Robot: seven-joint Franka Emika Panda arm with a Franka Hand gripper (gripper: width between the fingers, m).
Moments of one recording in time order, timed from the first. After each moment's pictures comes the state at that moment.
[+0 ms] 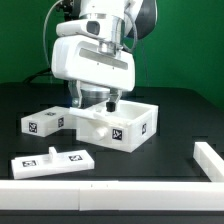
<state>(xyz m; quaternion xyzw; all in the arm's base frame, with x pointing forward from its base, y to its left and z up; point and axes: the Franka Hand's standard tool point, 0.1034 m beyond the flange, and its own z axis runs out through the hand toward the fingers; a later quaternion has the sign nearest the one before) 0.454 -0.037 0.067 0.91 0.39 0.14 0.10</state>
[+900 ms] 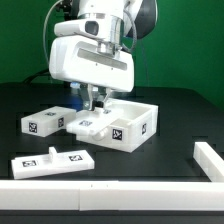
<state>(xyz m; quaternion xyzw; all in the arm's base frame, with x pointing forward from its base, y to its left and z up) 0.459 -0.038 0.068 0.90 0.39 0.14 0.10</state>
